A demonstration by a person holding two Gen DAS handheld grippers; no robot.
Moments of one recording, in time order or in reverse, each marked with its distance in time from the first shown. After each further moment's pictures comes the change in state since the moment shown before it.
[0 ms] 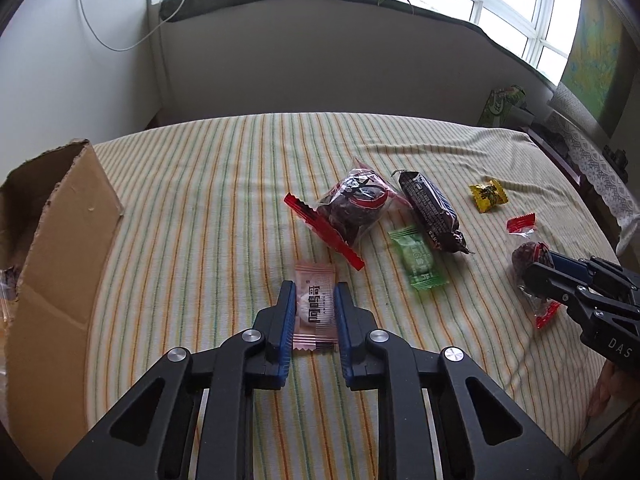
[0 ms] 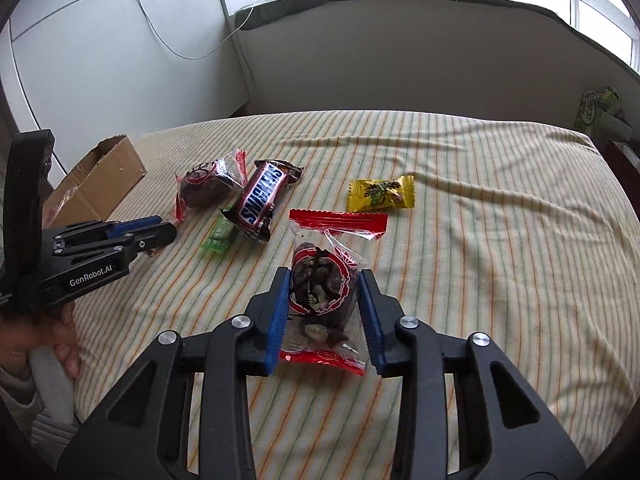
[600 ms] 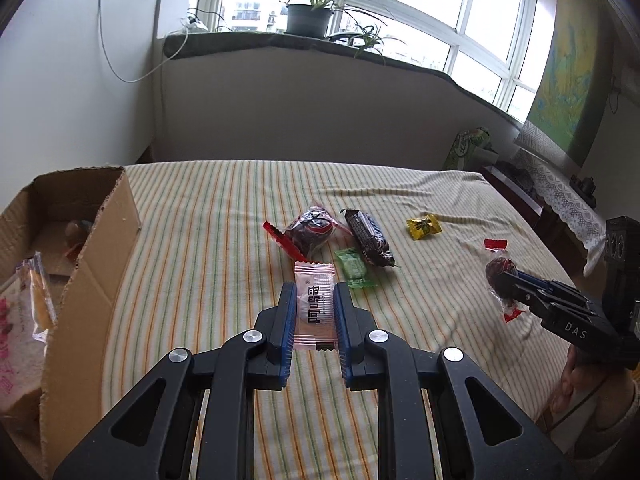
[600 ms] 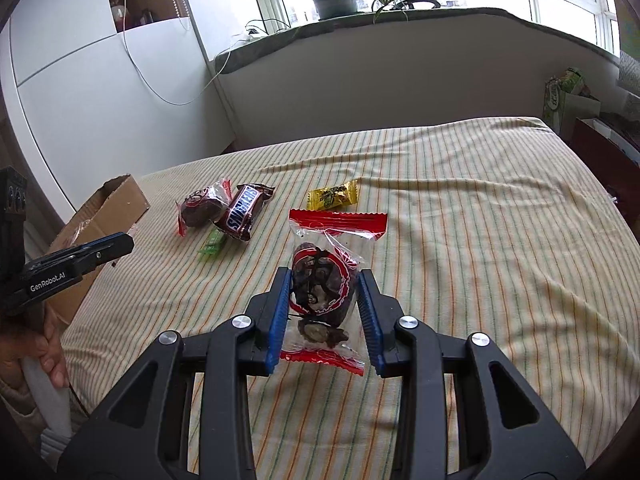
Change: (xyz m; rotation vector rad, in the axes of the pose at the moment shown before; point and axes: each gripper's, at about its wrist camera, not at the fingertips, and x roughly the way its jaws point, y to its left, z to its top) left arm -0.069 -0.007 -0.012 -0.034 -0.168 -0.103; right arm -0.050 -0.023 -0.022 0.102 -0.131 -0.009
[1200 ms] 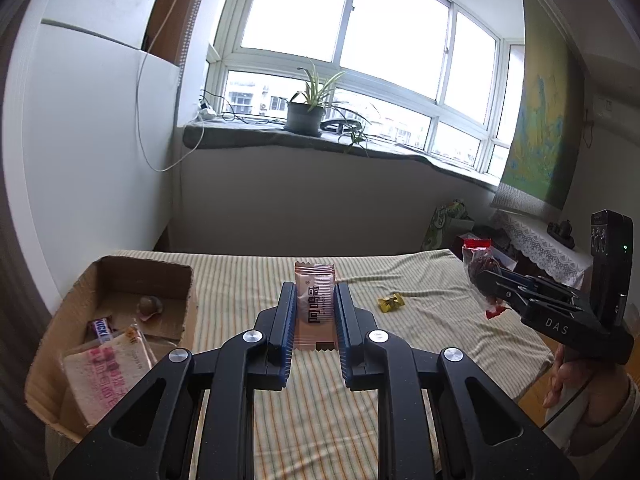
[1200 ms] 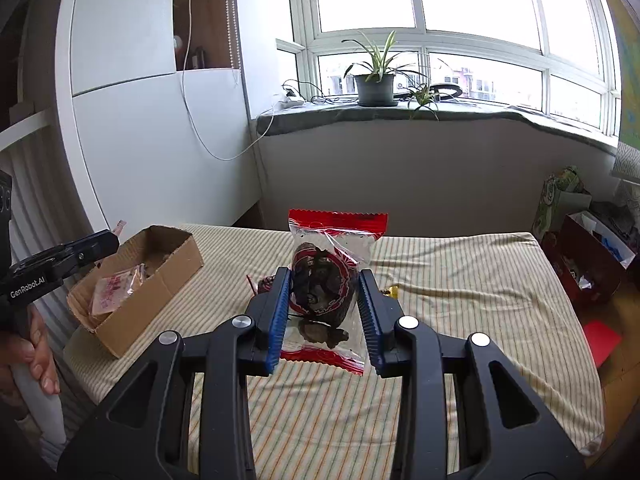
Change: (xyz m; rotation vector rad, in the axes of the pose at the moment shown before) left arm -0.122 0.012 0.016 0.007 -0.273 -0.022; right arm -0.095 0.097 0.049 -0.162 -0.200 -0.031
